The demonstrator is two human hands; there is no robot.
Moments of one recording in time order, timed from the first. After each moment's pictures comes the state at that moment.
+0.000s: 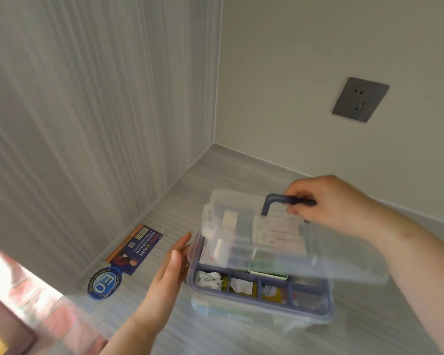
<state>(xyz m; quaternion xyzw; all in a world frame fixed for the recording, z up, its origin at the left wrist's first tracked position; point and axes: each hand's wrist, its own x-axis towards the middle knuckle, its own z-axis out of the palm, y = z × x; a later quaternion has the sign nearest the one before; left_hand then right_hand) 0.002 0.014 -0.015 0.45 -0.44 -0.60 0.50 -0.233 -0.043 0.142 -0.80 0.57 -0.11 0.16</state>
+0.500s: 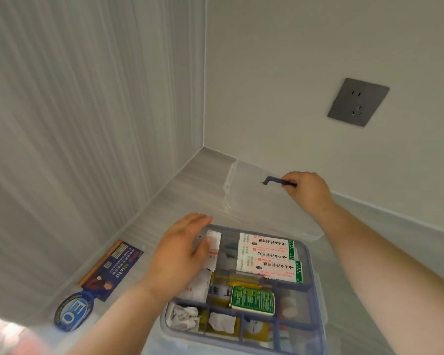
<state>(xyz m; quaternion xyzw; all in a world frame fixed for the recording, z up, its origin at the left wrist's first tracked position) -0.036 -0.058 0.027 0.56 -0.72 -0.22 0.34 -0.277 -0.163 0.064 -0.70 0.68 -0.19 0.07</state>
